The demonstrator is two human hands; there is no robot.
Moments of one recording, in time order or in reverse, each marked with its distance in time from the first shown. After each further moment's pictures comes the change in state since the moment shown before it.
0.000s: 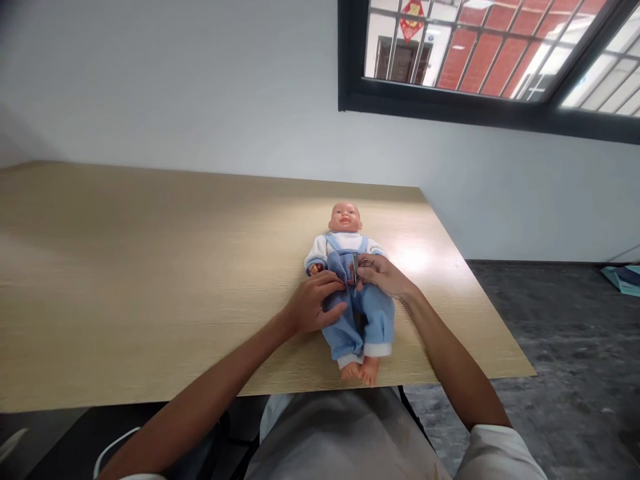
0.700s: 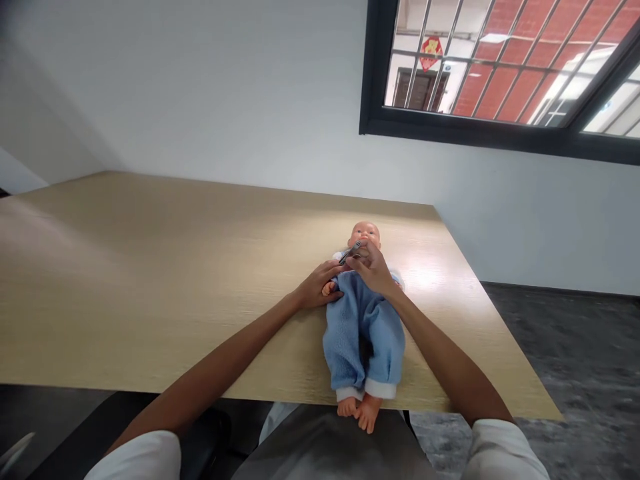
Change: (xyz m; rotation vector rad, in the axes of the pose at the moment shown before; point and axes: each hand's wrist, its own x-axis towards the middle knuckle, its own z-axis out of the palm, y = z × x) left_hand -0.005 -0.094 0.007 -0.085 -0.033 0.030; right_hand 0.053 -0.026 0.031 -0.048 0.286 -0.254
